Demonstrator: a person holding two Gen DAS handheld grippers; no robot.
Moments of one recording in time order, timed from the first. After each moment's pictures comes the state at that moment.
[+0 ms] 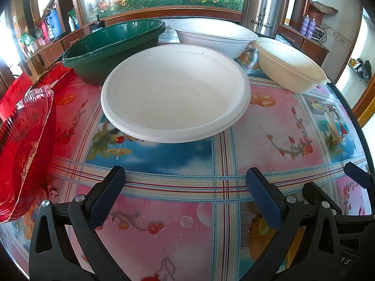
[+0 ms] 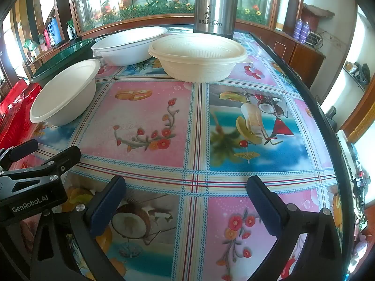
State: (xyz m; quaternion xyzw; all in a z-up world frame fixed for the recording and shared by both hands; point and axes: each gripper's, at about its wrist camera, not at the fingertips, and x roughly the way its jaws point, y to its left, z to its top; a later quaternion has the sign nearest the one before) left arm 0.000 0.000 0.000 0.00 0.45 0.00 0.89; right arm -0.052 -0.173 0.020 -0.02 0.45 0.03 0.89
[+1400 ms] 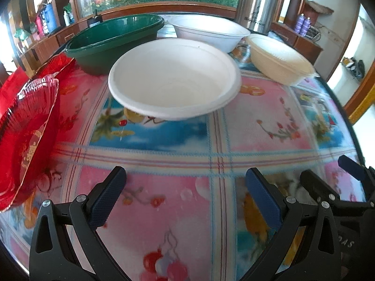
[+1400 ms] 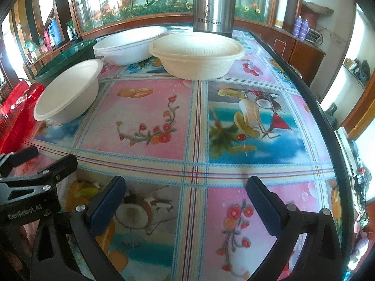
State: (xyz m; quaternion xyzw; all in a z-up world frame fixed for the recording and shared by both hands) left arm -0.025 0.008 0.008 -0.02 0.47 -0.03 0.88; right arm -0.062 -0.177 0.030 -0.01 0.45 0.02 0.89
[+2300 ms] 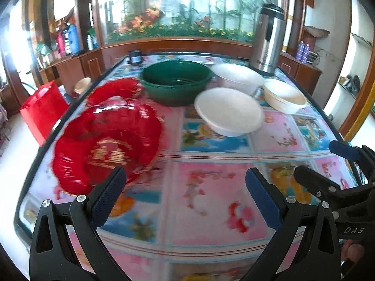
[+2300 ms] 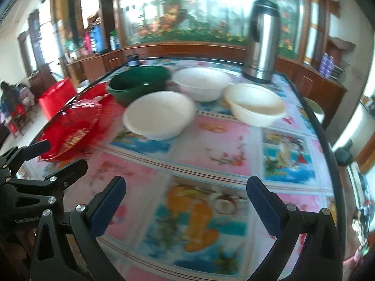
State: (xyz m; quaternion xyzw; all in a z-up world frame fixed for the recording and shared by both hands) left arm -0.109 0.107 0.080 -0.01 0.37 0.01 0.93; right arm -0.102 -0.085 0.089 -0.05 0.39 0.14 0.91
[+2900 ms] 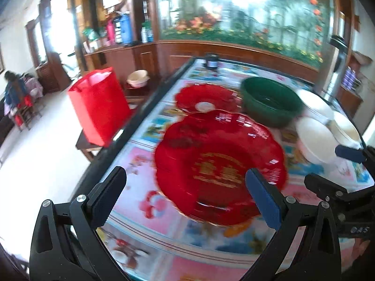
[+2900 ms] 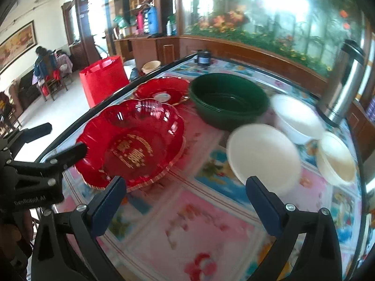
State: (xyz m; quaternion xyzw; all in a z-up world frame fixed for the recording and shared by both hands) left arm -0.107 0.248 0.089 -0.05 0.37 0.15 0.92; right arm -0.058 0.054 0.094 -0.12 0.40 0.26 0.87
